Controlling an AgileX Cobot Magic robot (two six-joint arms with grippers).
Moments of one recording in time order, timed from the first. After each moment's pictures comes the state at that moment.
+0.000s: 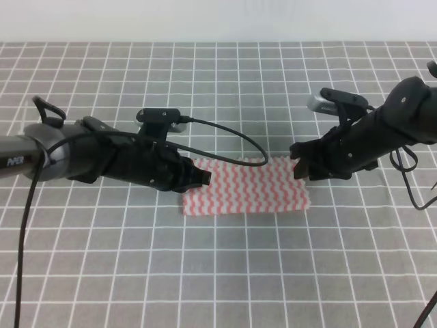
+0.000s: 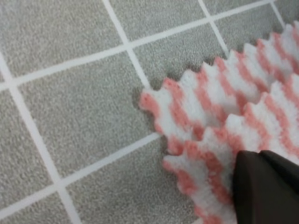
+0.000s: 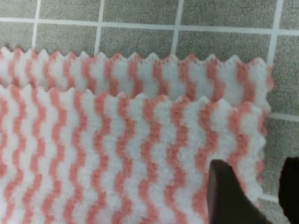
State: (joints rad) left arm -0.35 2.02 -1.24 -1.13 0.44 1.00; right arm 0.26 2.00 -1.36 0.61 0.63 -0.26
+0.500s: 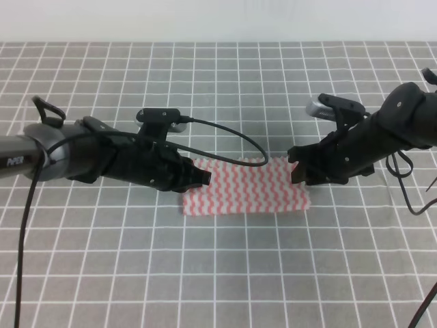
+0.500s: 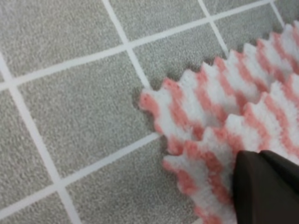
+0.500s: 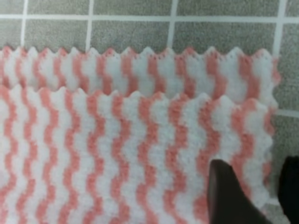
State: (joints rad) left arm -0.35 2.02 -1.24 -1.13 0.45 1.00; right arm 0.26 2.03 -1.36 0.64 0.63 -0.27
